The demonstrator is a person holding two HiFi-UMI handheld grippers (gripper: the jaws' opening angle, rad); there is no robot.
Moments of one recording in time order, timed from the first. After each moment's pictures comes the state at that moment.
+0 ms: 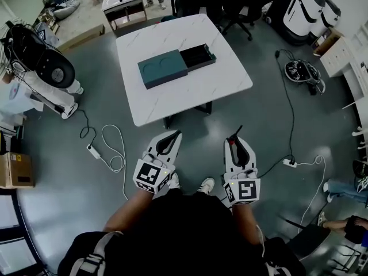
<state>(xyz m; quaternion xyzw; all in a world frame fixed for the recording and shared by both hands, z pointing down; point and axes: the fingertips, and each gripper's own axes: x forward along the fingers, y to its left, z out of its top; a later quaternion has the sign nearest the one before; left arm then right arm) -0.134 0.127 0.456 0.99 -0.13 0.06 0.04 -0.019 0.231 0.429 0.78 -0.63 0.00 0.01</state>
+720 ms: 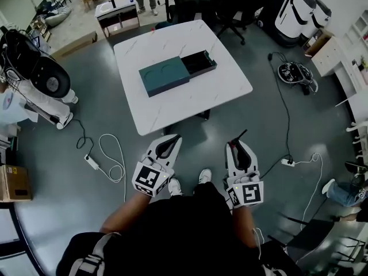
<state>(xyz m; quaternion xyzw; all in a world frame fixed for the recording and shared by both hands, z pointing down) -0.162 0.089 0.455 0.99 -0.09 0.04 0.02 -0.053 0.200 0.418 0.78 -0.62 -0.02 0.00</state>
